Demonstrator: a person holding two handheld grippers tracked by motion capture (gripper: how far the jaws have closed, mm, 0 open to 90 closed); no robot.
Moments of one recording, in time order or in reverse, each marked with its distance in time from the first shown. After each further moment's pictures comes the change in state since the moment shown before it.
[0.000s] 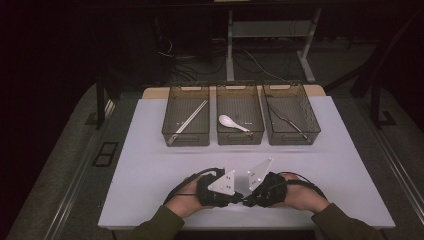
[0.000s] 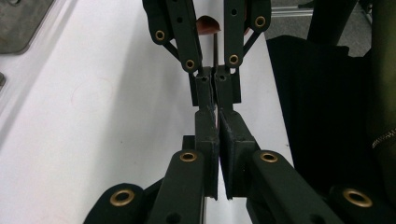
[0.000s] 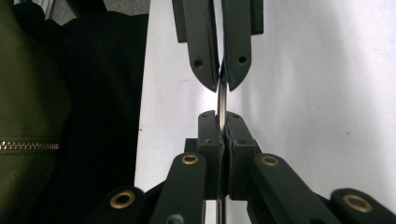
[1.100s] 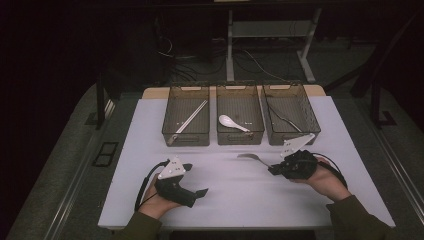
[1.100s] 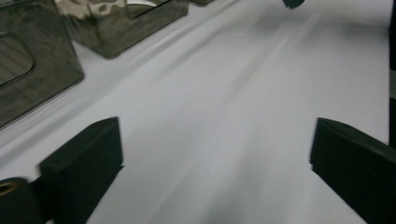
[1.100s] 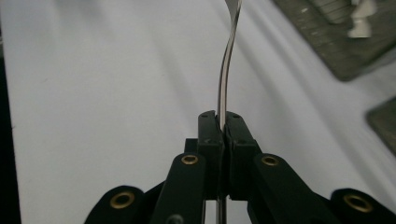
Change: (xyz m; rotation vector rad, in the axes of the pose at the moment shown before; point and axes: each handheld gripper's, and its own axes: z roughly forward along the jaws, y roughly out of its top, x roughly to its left) left arm 0.005 -0.088 -0.061 -0.191 0.375 -0.489; right arm -0.039 -0.050 -0.067 -0.108 -0.316 0.313
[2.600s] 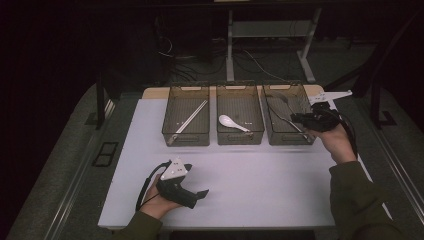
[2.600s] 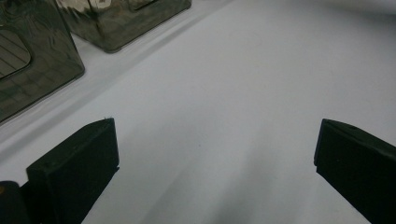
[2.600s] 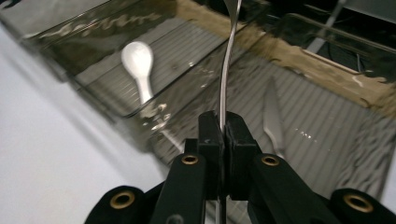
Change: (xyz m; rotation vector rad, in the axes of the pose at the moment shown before) left arm -0.002 -0.001 0.005 0.017 0.015 0.019; right arm -0.107 0.020 -0.054 -0.244 -0.325 0.299
